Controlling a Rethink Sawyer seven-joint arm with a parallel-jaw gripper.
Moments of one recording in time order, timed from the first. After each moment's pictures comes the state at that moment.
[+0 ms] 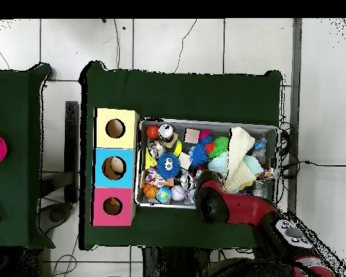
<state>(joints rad) -0.59 -0.44 0.10 1.84 -0.46 -0.18 1.99</state>
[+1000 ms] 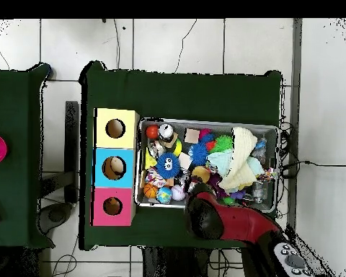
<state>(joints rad) -0.54 -0.67 0.09 2.02 -0.39 -0.04 1.99</state>
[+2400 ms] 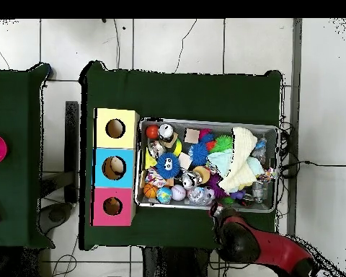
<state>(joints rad) -0.86 -0.59 0.14 2.07 -0.57 -0.01 1.99</state>
